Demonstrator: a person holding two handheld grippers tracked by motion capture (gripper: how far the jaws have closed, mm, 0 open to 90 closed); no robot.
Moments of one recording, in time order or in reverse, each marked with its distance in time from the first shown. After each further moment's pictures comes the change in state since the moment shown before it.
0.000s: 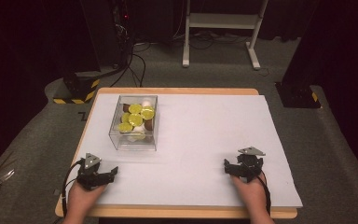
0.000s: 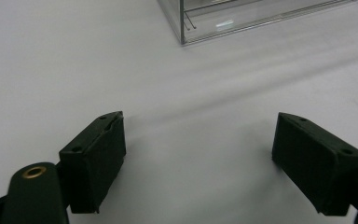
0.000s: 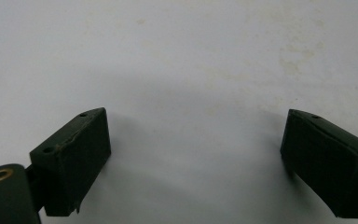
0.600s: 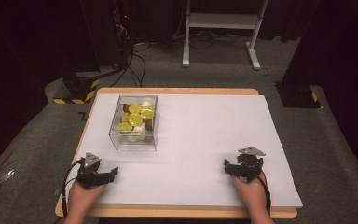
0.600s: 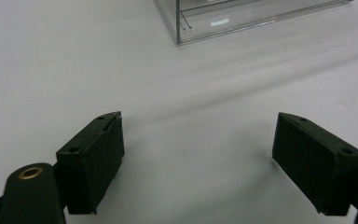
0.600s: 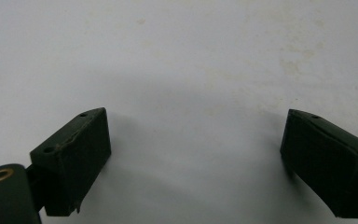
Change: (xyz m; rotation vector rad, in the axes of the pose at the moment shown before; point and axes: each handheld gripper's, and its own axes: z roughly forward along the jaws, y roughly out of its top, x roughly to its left) left arm 0.001 0.004 -0.003 0.022 -0.017 -0.007; right arm 0.000 0.000 0.000 0.000 0.001 0.000
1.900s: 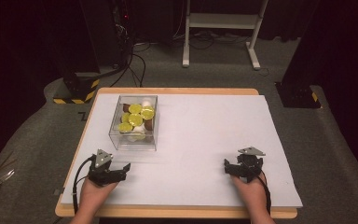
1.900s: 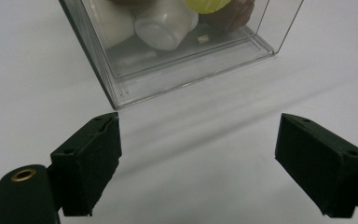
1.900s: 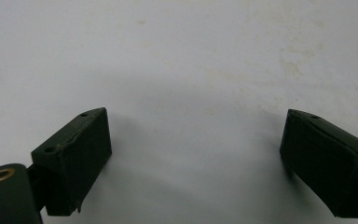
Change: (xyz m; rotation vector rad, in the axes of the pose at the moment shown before) left arm -0.046 0.011 0.003 -0.081 -0.084 0.039; right arm 0.000 0.000 0.000 -0.002 0.002 -0.004
